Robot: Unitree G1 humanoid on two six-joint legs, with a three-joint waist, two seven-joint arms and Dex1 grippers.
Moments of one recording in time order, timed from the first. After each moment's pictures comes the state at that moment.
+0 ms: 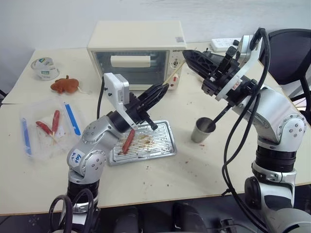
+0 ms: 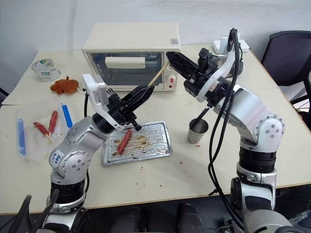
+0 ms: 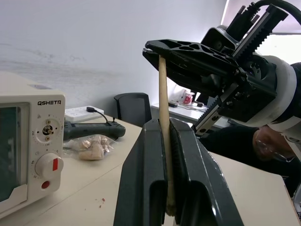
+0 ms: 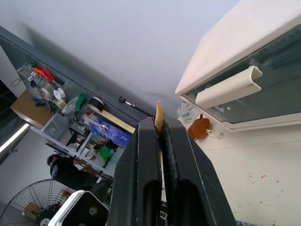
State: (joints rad) left arm -0.50 0.24 0.03 -0.45 -0.66 0.53 -0.37; right arm -0.80 -0.42 -0.20 -0.20 1.95 0.78 -0.41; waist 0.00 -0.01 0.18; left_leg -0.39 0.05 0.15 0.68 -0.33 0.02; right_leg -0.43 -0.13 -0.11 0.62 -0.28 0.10
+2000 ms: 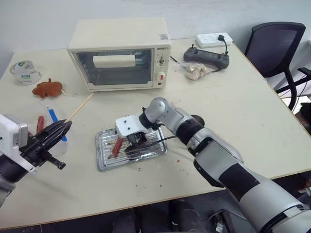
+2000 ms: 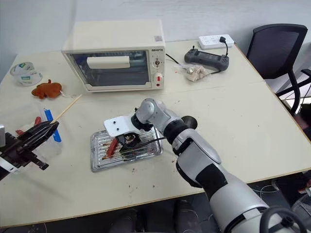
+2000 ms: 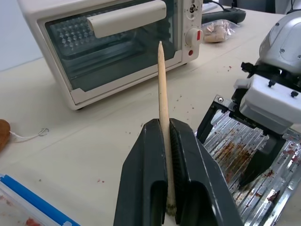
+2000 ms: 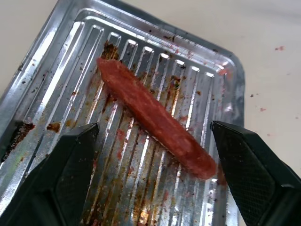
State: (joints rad) left arm 0.24 0.73 0.85 -0.78 -0.86 0.72 -0.44; right arm -1.33 0.04 0.59 1.16 -0.18 -0.36 1.21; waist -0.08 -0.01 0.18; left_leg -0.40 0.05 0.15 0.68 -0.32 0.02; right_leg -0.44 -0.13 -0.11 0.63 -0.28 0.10
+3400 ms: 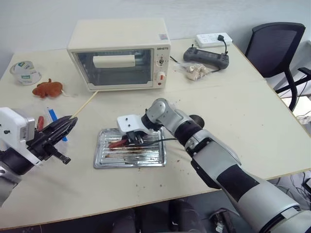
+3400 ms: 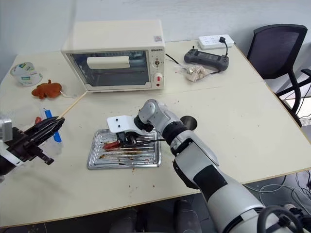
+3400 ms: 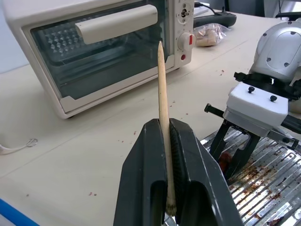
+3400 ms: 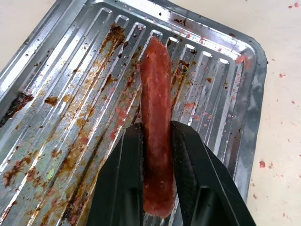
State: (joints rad) left arm 0.17 0.76 0.76 -0.73 -0.85 0.70 -0.44; right arm -1.32 0.05 0.45 1.18 -0.26 -0.21 1.28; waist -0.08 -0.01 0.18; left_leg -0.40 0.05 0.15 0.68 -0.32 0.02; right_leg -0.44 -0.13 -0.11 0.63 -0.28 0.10
